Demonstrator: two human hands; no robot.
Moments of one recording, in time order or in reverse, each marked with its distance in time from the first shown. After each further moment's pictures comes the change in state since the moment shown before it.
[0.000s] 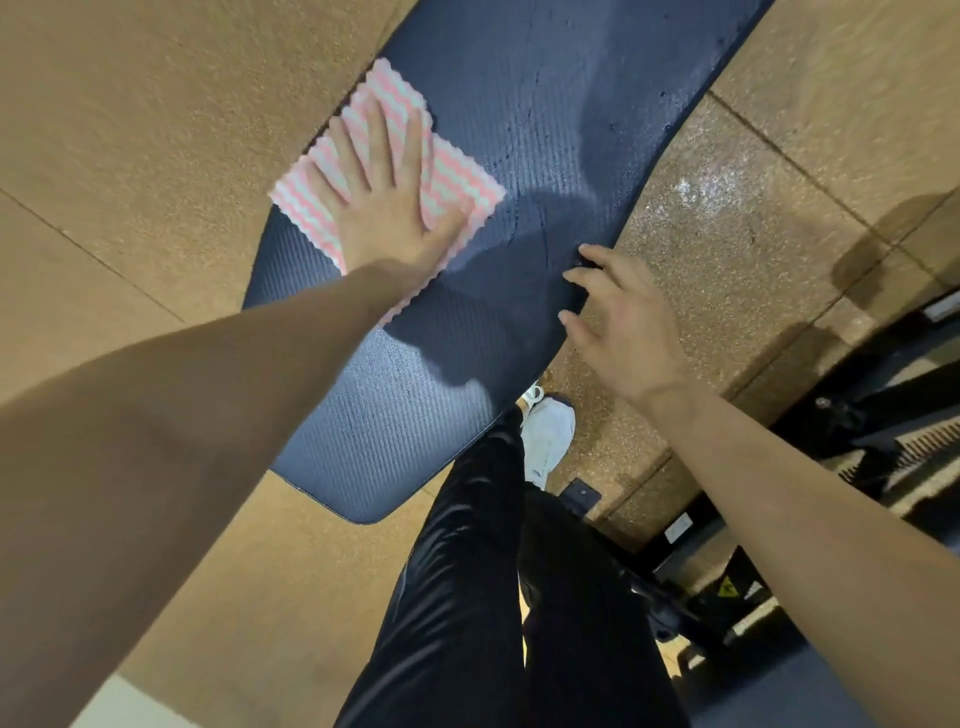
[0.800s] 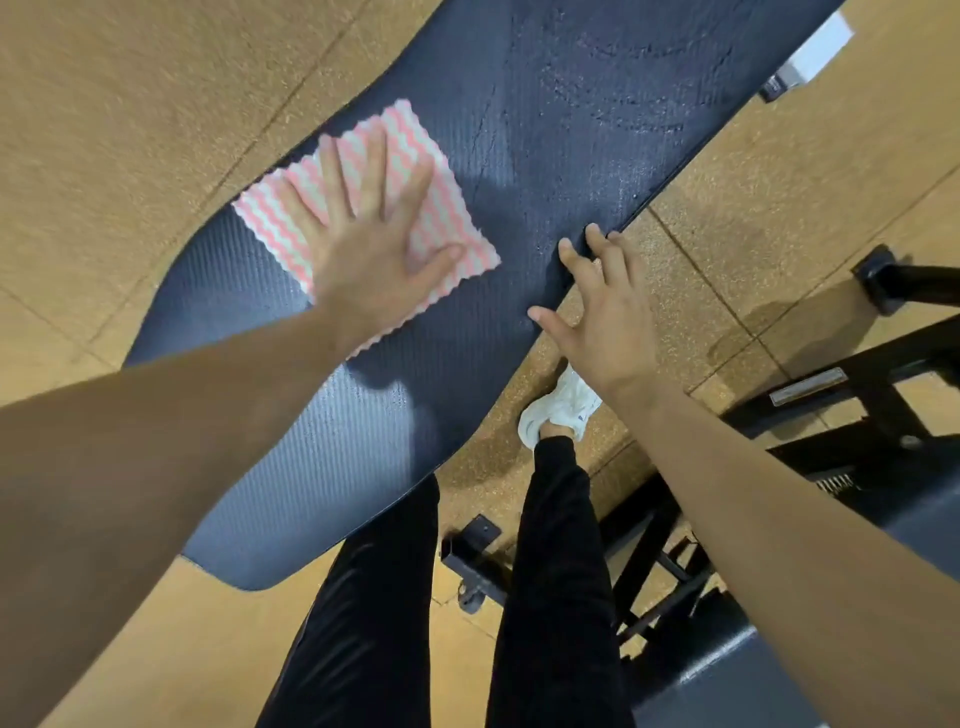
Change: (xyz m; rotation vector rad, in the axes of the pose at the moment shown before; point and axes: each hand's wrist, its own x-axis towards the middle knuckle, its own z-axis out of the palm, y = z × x) left_hand 0.048 0.051 -0.018 -0.085 -0.026 0.072; right_hand 0.105 0.047 -0.064 -0.296 -0.033 0.054
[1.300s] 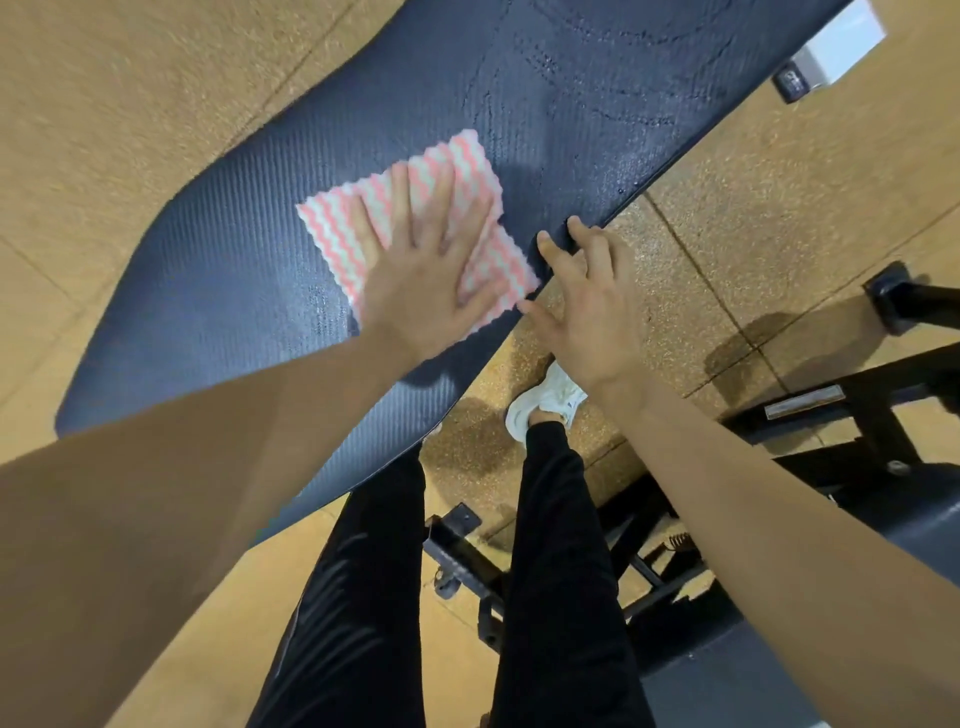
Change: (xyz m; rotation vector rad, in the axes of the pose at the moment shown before) left_hand -0.025 0.074 0.023 0.025 -0.021 0.091; right_hand 0.005 0.021 -0.001 0.014 0.030 -0.146
